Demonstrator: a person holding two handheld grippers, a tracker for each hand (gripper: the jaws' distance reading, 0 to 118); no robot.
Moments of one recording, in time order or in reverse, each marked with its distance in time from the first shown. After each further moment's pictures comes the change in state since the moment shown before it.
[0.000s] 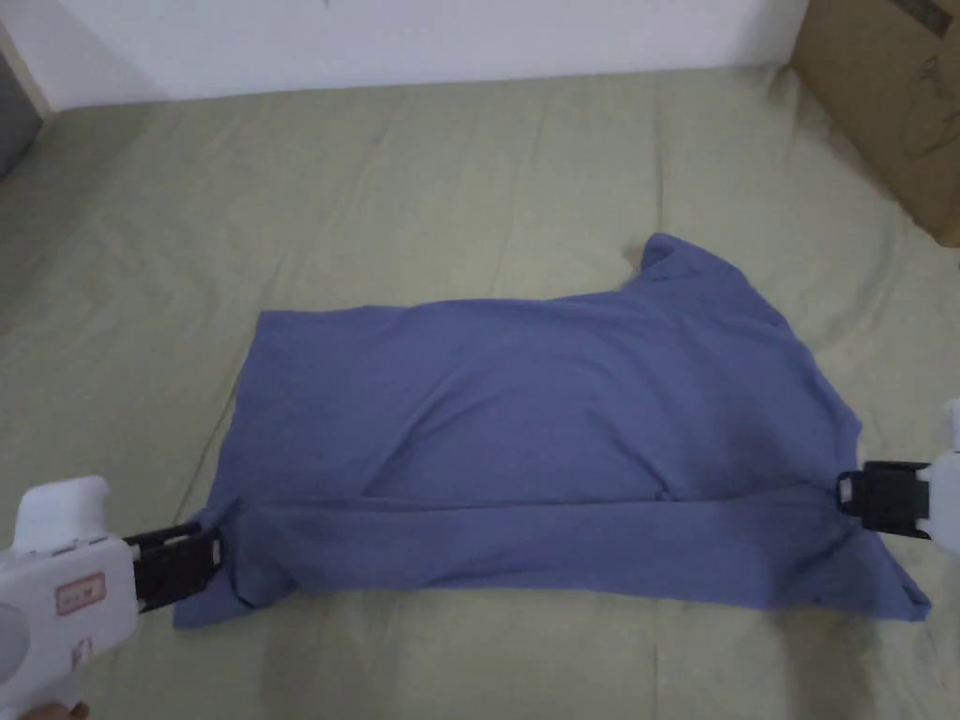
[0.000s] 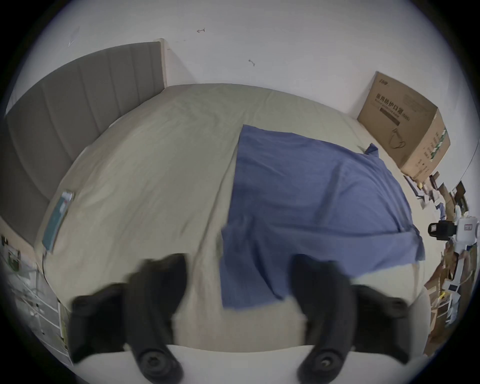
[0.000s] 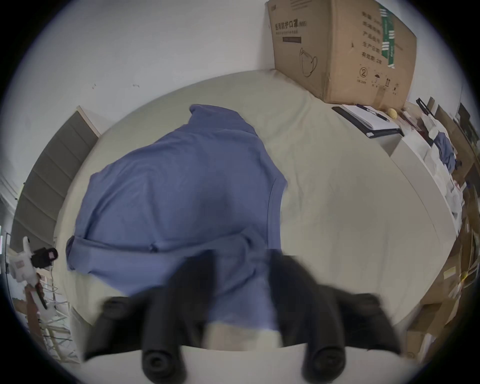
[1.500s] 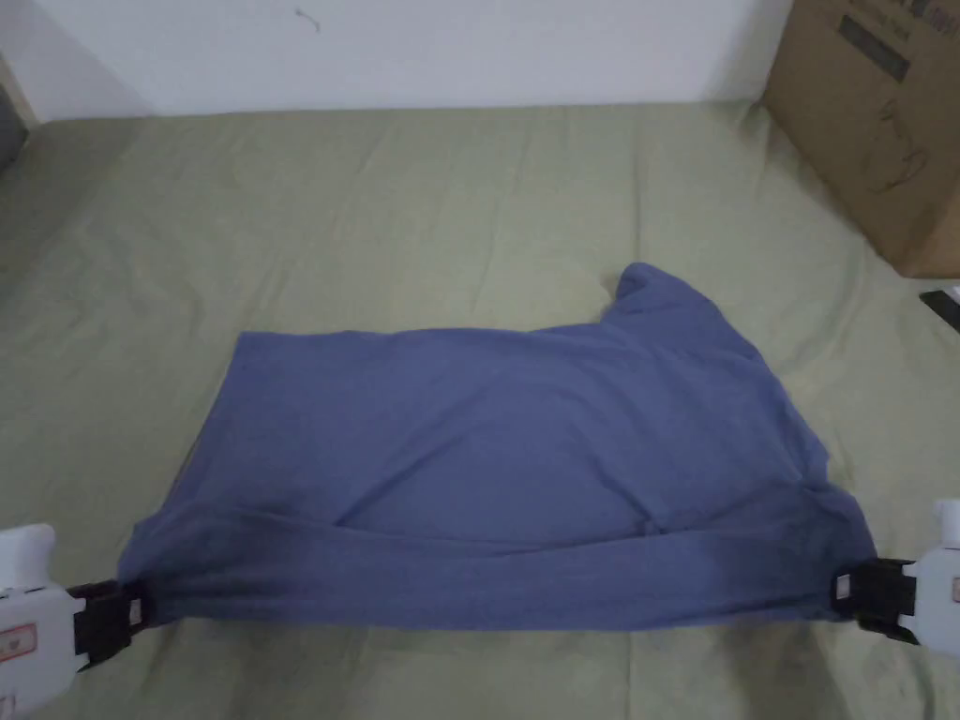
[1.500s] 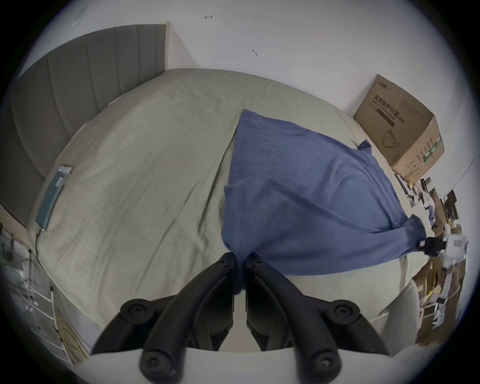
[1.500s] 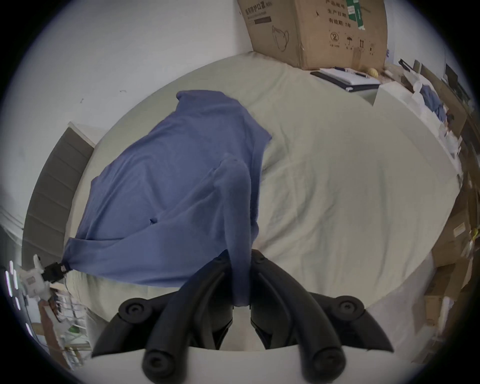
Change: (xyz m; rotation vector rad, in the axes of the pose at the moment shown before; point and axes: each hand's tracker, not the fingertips) left arm -0.020 -0.006 0.015 -0.077 -0.038 0.029; right arm 0.009 -0.041 0.013 -0.079 -0.003 -0.131
